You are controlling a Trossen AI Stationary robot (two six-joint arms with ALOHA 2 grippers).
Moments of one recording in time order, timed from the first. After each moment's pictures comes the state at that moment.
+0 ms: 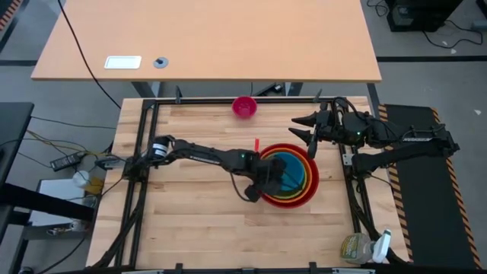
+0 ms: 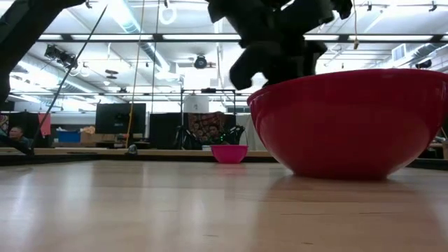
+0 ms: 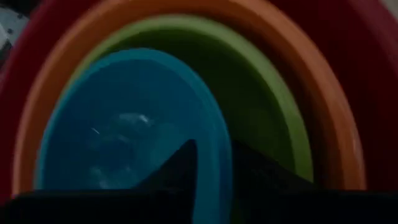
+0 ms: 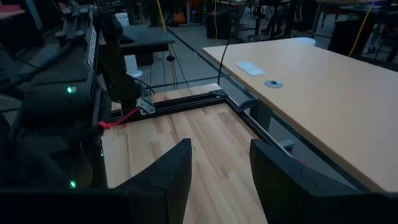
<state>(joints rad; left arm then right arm) -0.10 2.20 1.87 -0.57 0.00 0.75 0.00 0.85 0.91 -0.28 0.34 0.10</state>
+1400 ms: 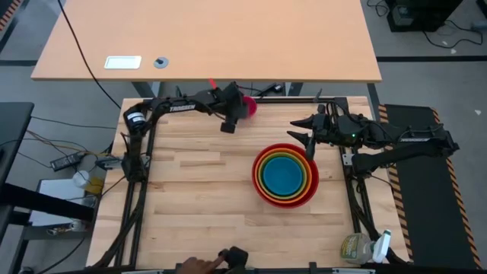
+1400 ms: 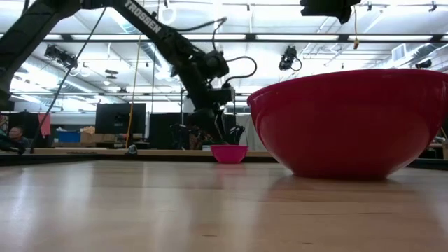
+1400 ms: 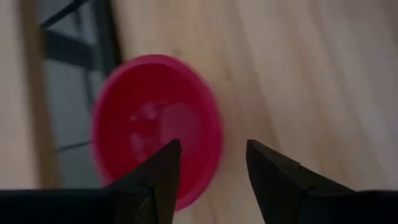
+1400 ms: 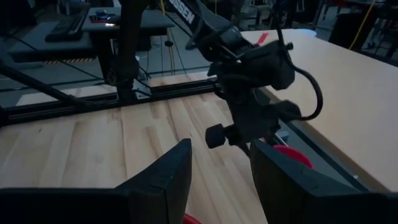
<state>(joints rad) 0.54 1.97 1.47 -0.44 -0.01 0.88 0.00 0.86 0.89 -0.30 0.35 0.08</state>
